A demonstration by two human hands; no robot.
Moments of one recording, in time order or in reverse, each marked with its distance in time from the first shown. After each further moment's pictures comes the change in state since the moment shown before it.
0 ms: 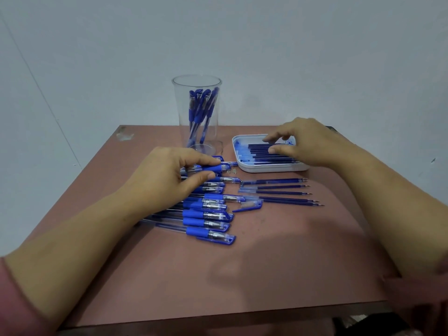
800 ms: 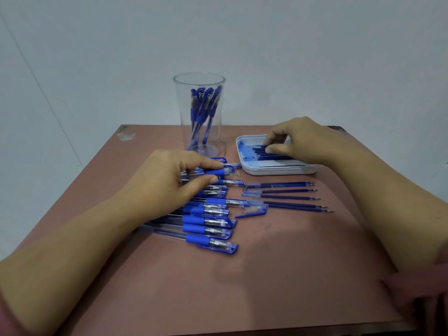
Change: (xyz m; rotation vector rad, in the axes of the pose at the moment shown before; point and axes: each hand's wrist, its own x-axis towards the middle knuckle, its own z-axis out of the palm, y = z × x) left_hand 0.001 -0.001 0.002 -0.015 -0.001 0.024; right_hand 0.024 -0.002 0.008 0.069 -0.066 -0.019
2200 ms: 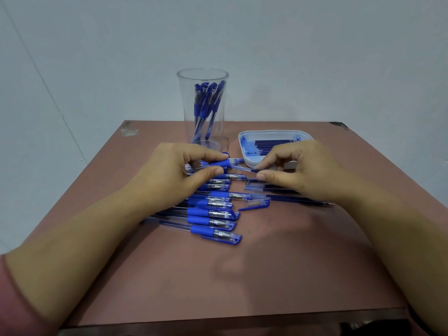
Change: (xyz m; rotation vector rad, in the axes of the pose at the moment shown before) left_hand -0.001 0.007 0.000 -0.107 0.031 -0.096; right_hand -0.065 -0.038 0.024 0.389 0.071 -0.158
